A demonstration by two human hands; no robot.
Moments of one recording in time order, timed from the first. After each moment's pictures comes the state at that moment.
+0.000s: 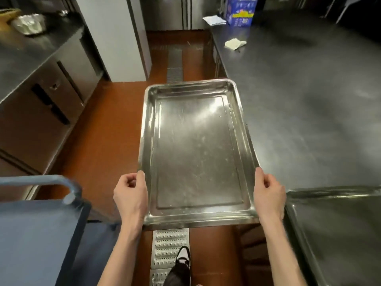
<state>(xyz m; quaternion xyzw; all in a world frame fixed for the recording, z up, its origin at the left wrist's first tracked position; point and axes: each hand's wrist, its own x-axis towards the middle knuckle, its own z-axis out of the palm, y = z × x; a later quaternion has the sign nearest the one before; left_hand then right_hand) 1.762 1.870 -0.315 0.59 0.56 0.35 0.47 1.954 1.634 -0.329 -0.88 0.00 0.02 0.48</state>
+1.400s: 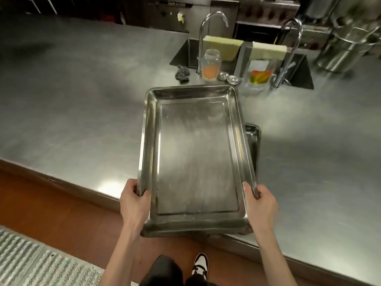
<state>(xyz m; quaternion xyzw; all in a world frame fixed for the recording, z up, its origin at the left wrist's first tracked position) 2.115 1.655 -0.385 0.88 0.05 -0.05 0.48 1.940 1.394 -0.390 -0.75 0.48 -0.26 0.38</state>
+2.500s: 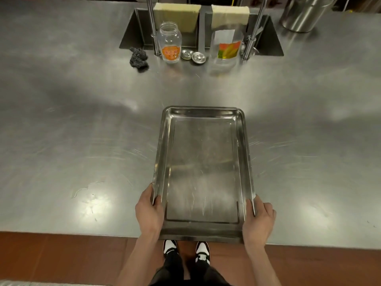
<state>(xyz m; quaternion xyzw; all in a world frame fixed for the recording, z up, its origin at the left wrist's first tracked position) 2.162 1.568 -0.480 0.88 -0.10 -0.14 0.44 1.929 1.389 -0.507 -0.71 0.62 -0.26 0.22</state>
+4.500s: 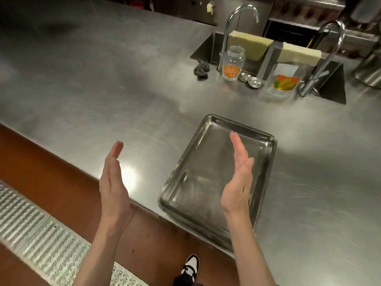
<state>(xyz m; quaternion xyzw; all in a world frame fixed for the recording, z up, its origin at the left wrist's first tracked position) 2.121 1.639 -0.327 0.76 -0.05 0.07 0.64 2.038 1.410 -0.321 -0.68 0.16 -0.35 0.63</state>
